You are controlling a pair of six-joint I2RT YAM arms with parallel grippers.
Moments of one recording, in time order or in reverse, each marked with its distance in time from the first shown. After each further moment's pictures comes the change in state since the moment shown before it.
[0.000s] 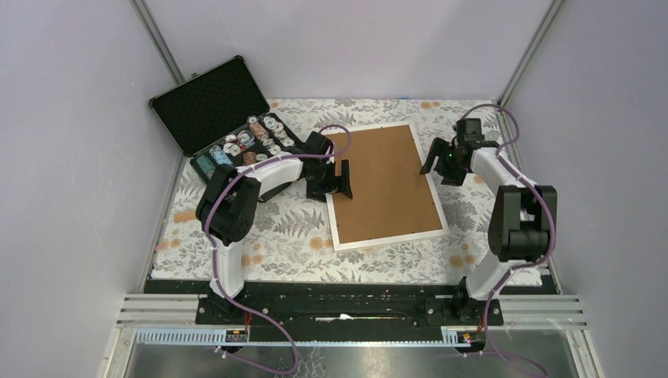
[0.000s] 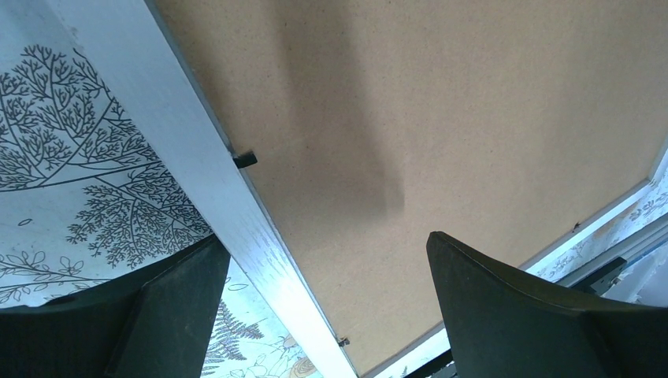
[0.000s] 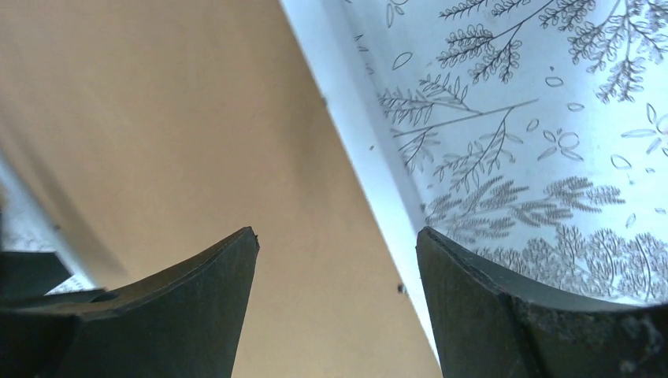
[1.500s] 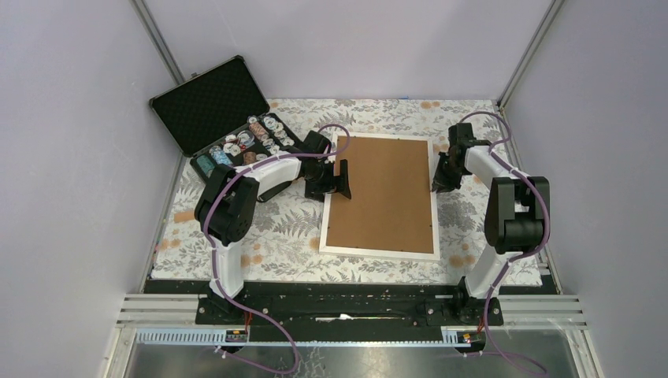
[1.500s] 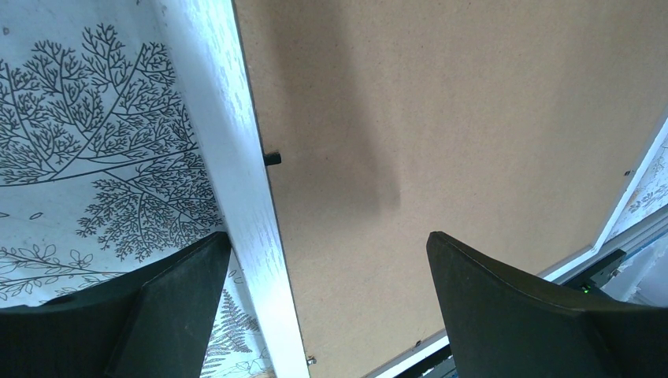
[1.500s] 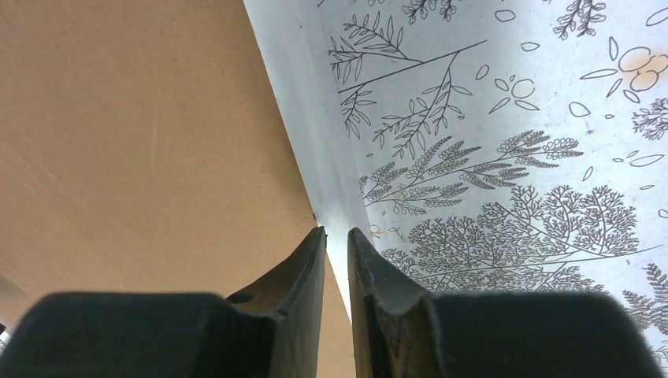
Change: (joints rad) left arm 0.010 -0.007 0.000 -0.014 0.019 0.019; right arm 0.019 0.107 0.037 -0.117 0.144 -0.040
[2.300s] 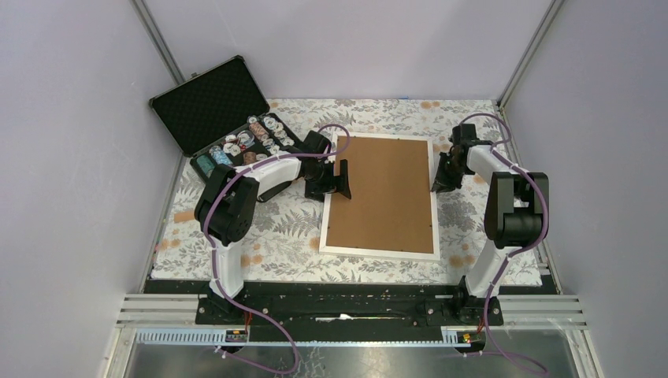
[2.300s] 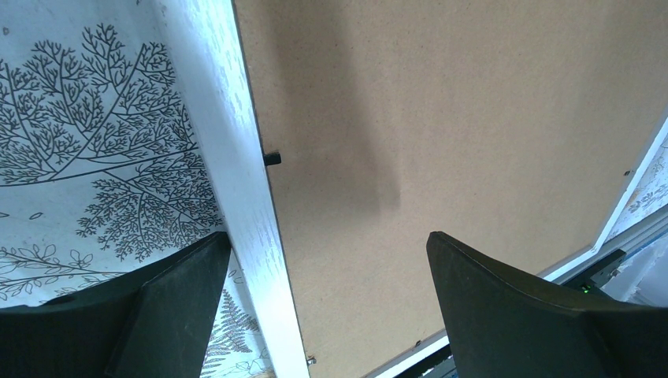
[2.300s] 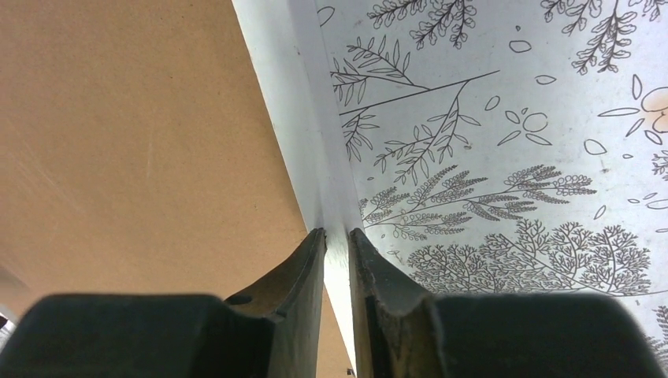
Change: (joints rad) left arm 0.000 0.000 0.000 0.000 0.000 0.000; right arm -0.024 0.053 0.014 0.019 -0.069 -0.043
